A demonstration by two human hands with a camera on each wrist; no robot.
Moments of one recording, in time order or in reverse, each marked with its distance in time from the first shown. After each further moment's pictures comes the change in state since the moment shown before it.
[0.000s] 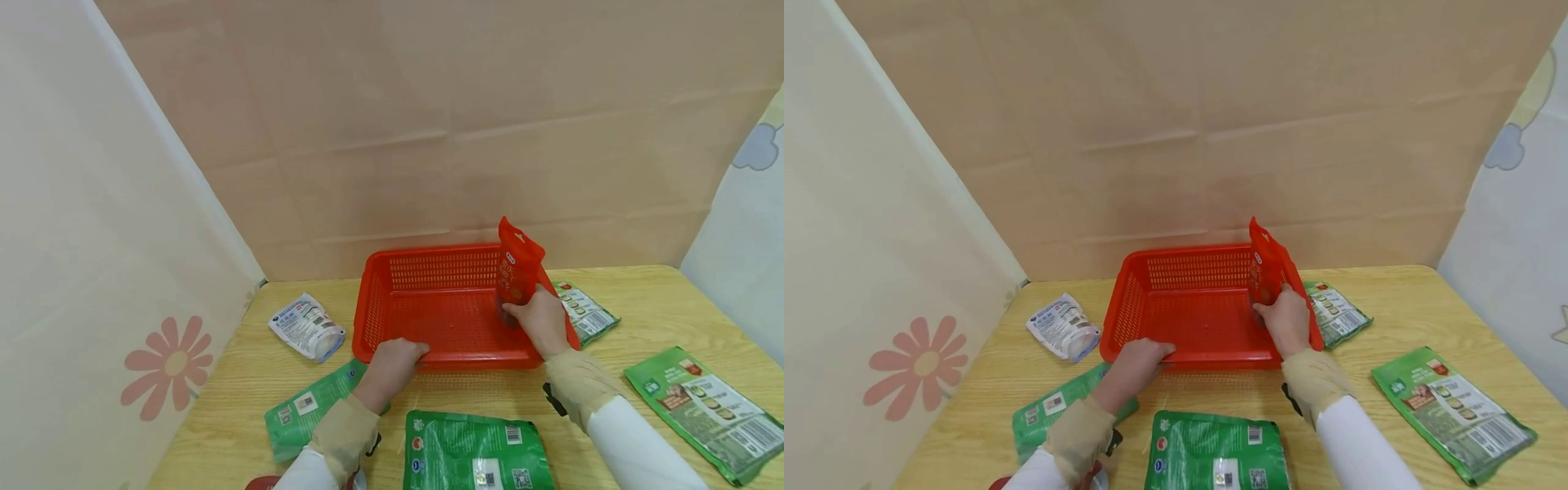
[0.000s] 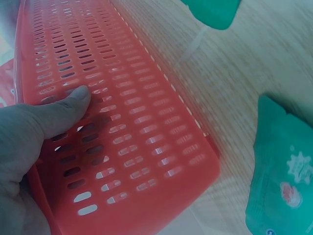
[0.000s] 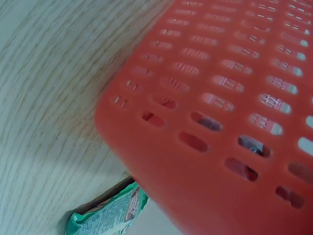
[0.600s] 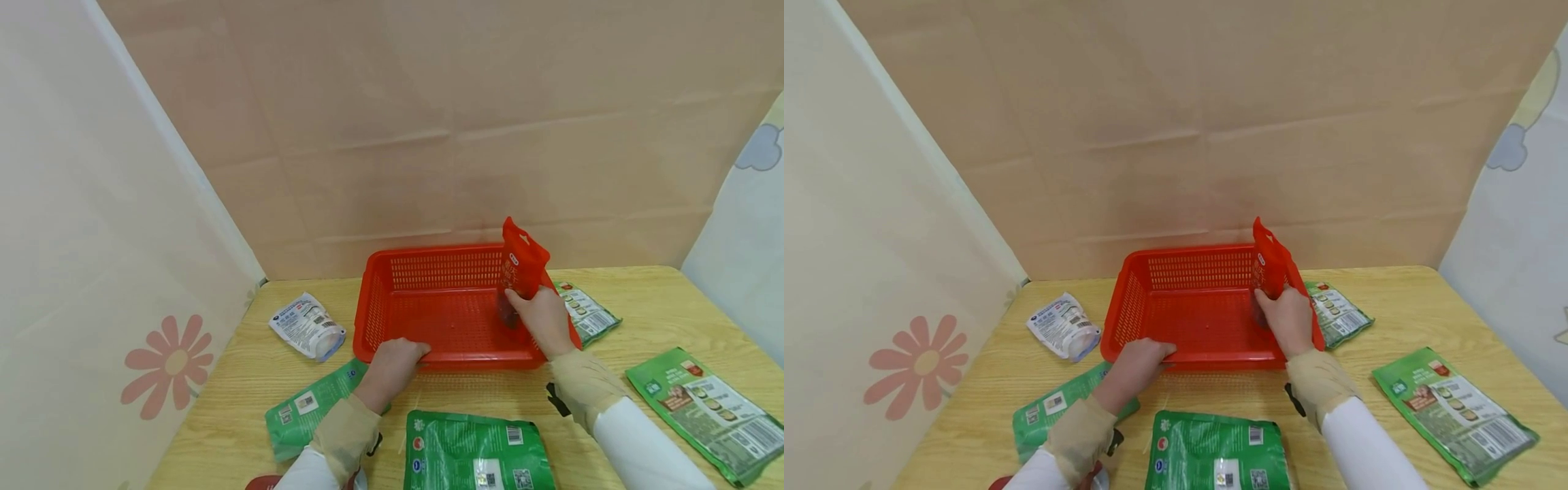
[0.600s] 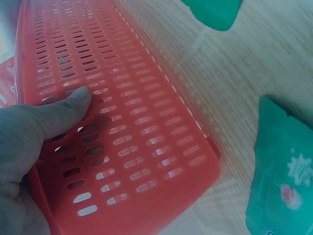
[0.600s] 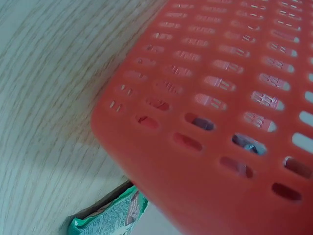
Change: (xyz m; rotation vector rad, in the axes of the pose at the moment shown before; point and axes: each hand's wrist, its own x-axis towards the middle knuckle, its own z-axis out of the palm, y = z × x) left_hand 0.001 0.001 0.000 -0.015 -0.013 -0.010; right_hand 0.005 0.000 -0.003 0.055 0.012 0.026
